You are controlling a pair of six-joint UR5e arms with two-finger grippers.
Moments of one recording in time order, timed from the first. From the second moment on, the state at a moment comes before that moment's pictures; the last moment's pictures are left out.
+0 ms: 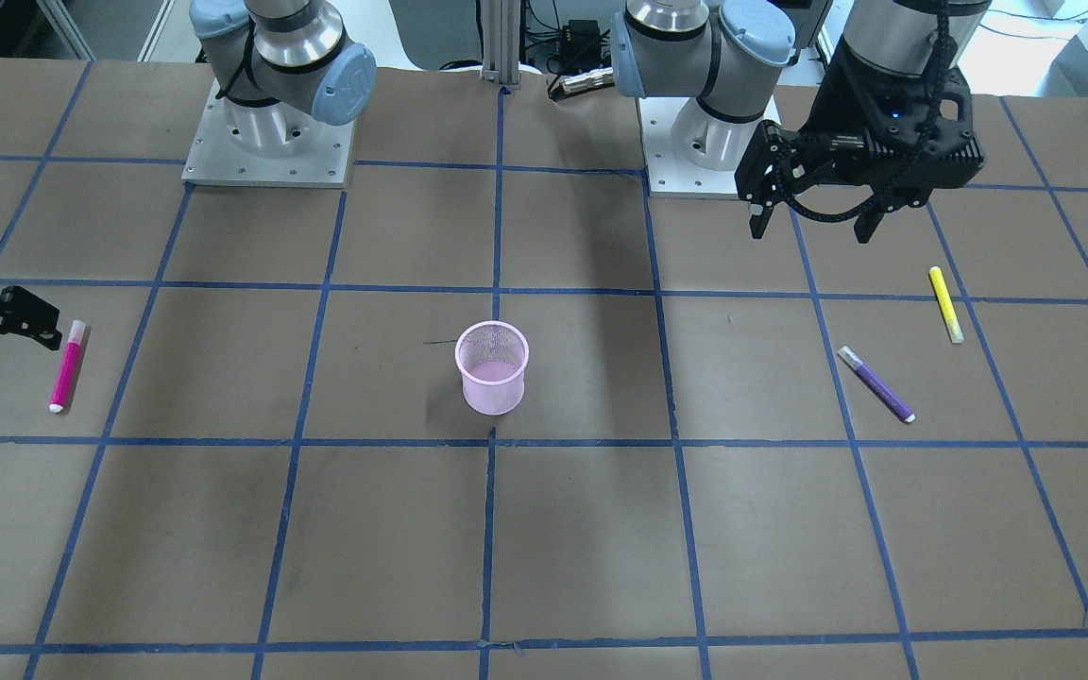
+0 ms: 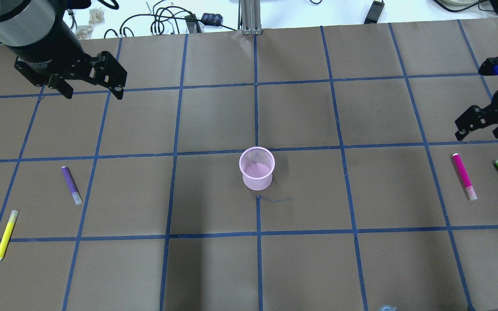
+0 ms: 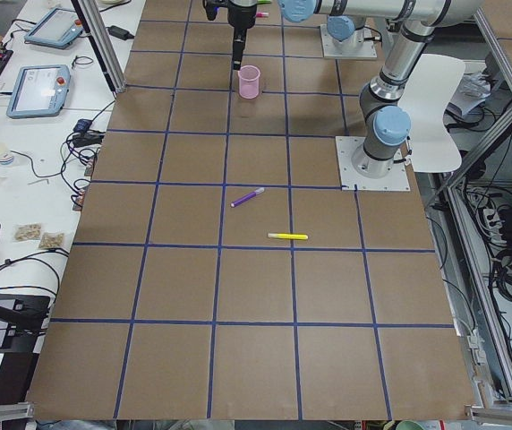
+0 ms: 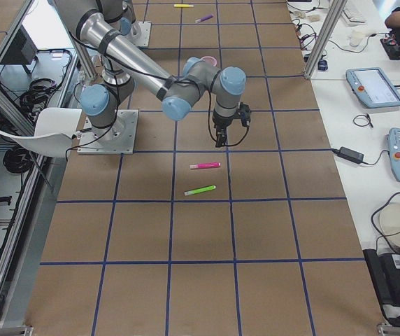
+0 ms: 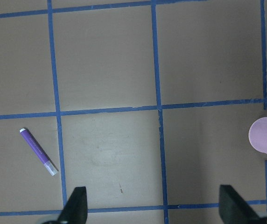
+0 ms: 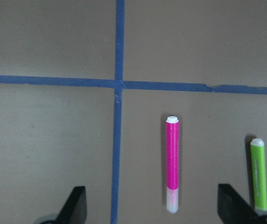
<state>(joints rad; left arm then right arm) -1.52 -1.52 -1.56 -1.53 1.60 0.11 1.01 -1.37 1.84 -1.96 -1.59 -0.62</state>
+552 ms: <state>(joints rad) -1.52 -1.52 -1.56 -1.53 1.60 0.11 0.98 -1.22 1.88 -2.13 -1.60 -0.66</state>
